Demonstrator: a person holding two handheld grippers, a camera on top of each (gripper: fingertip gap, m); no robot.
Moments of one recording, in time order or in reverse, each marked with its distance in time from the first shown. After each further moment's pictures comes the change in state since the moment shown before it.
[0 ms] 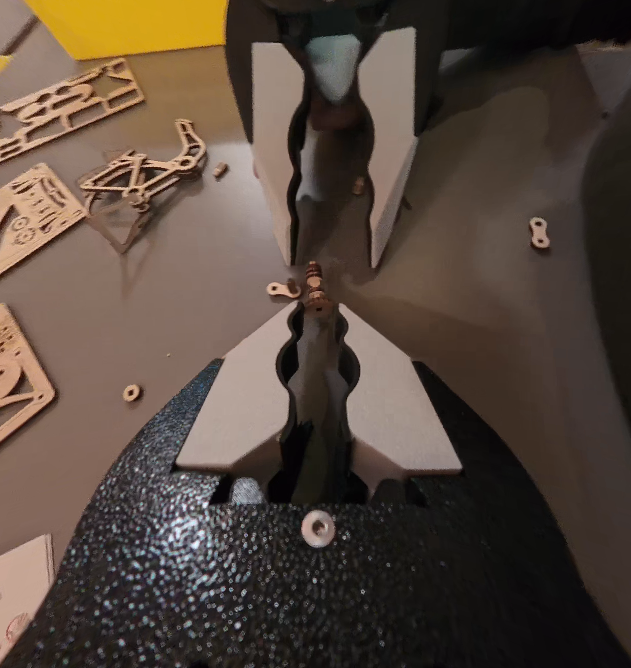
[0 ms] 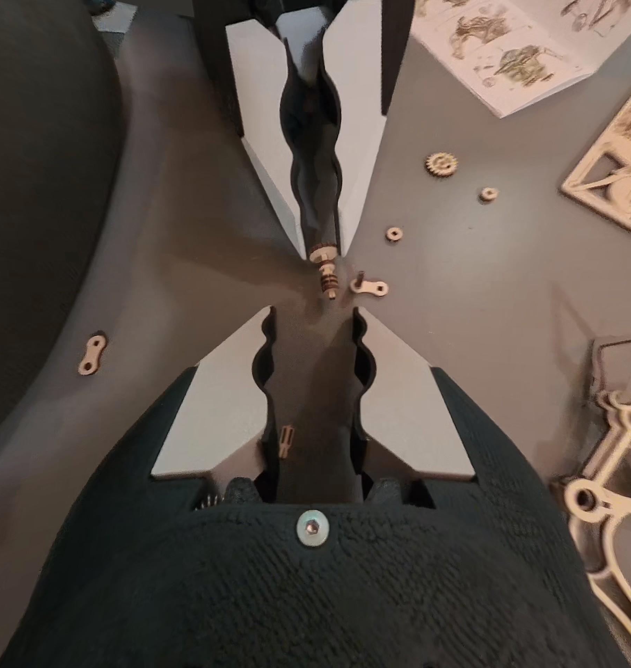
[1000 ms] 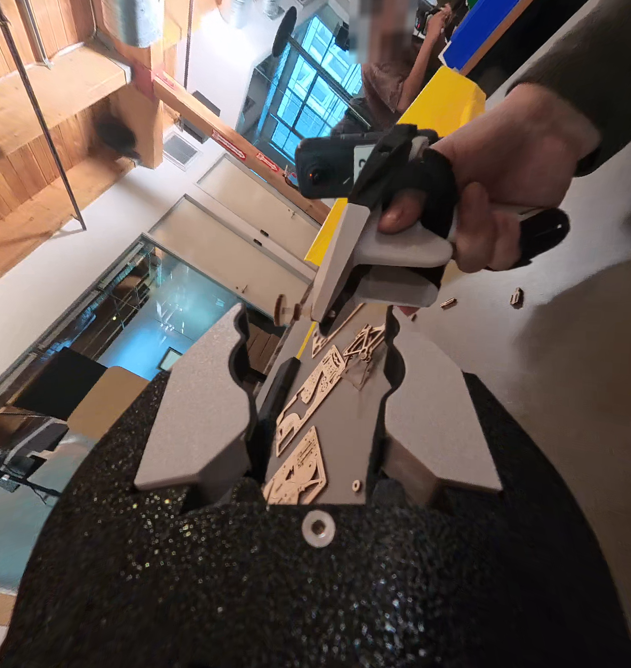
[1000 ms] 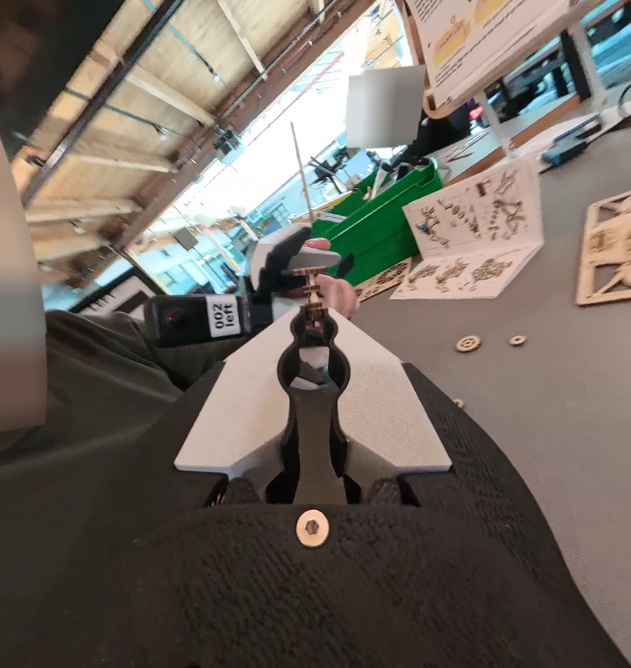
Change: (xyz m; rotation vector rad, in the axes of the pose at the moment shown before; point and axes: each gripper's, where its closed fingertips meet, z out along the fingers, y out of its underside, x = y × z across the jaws) left arm -0.021 -0.102 -0.056 0.357 -0.687 0.651; right arm 0.011 -0.115 -0.051 0.799 -0.207 0.632
